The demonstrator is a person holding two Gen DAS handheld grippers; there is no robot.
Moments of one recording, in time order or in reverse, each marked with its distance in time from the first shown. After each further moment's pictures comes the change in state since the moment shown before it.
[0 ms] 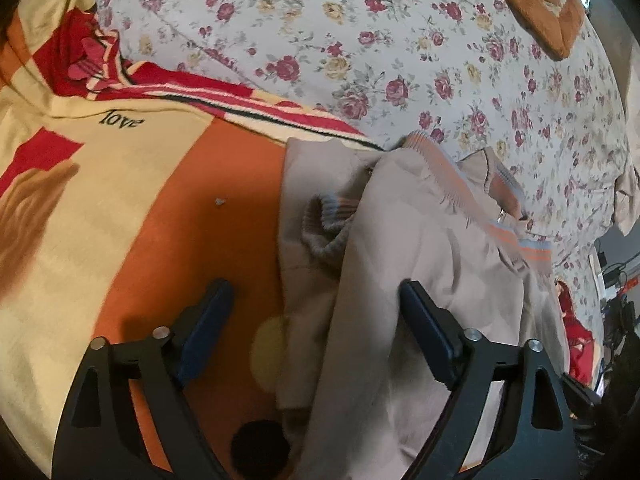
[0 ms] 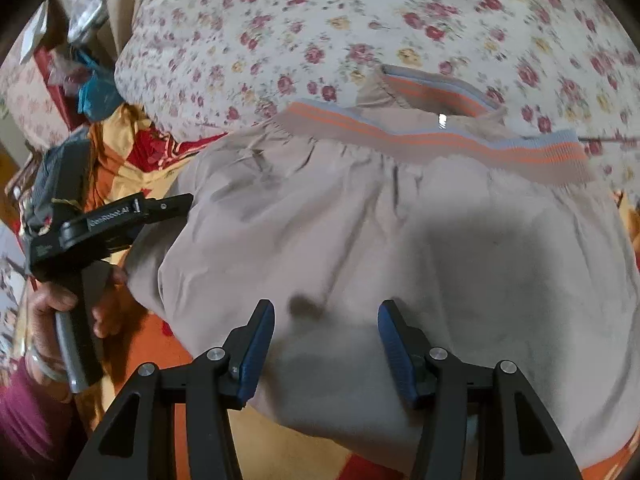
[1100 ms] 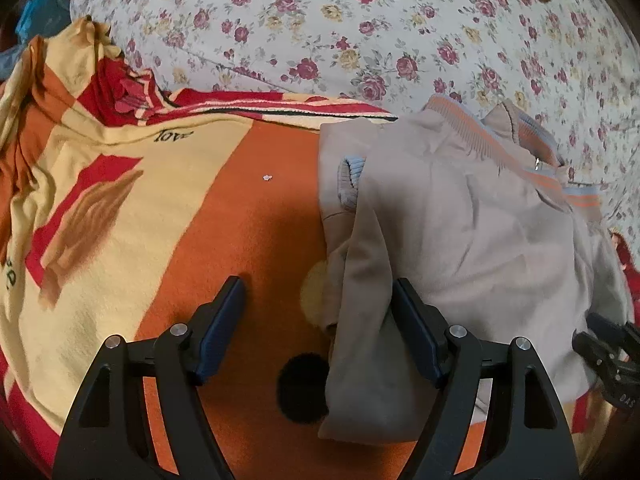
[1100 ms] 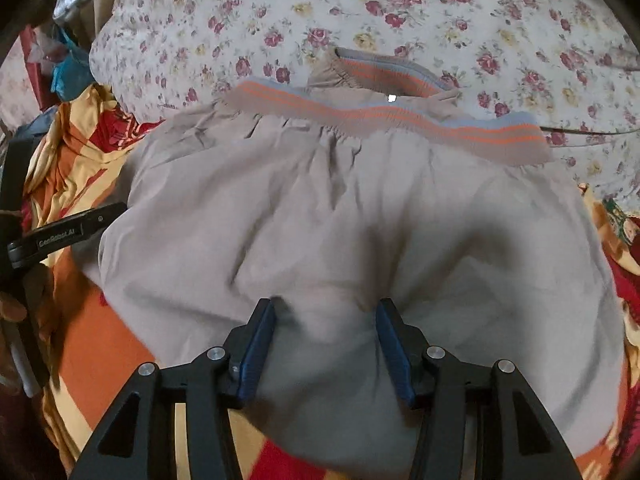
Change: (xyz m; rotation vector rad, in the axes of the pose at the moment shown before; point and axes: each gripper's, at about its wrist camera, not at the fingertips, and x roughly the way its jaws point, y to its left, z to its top) left arm -0.020 -0.010 -0.038 0.151 -0.035 0.245; right arm -0.002 -0.024 -0.023 -0.042 0.026 -0.161
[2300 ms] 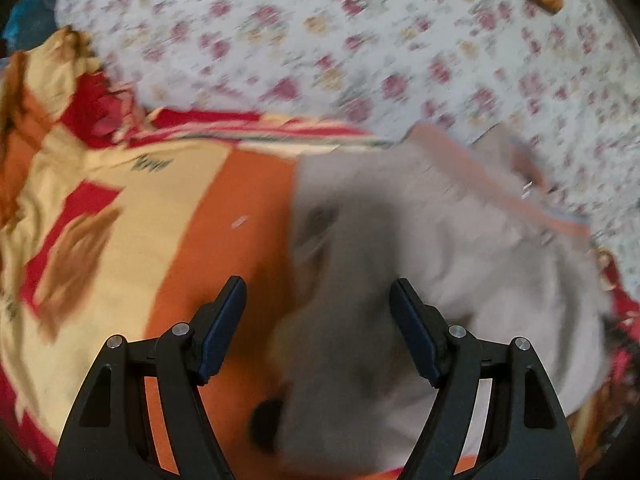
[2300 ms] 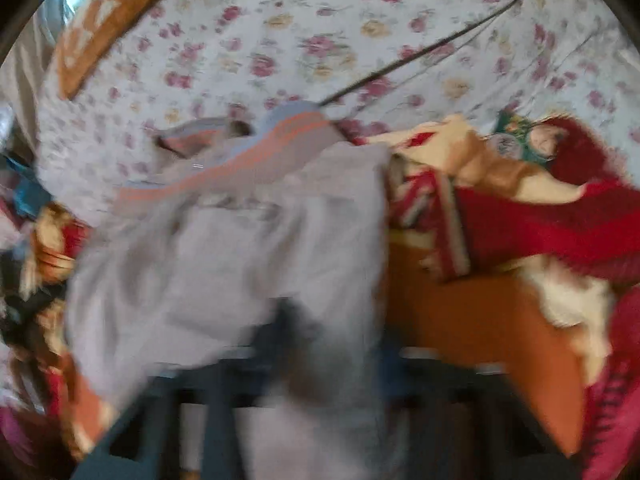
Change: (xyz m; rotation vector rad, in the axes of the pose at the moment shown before) left arm 0.003 -0.012 0.031 0.003 0.039 0.011; right arm -0.033 -0.182 -0.003 0.339 -0.059 0.044
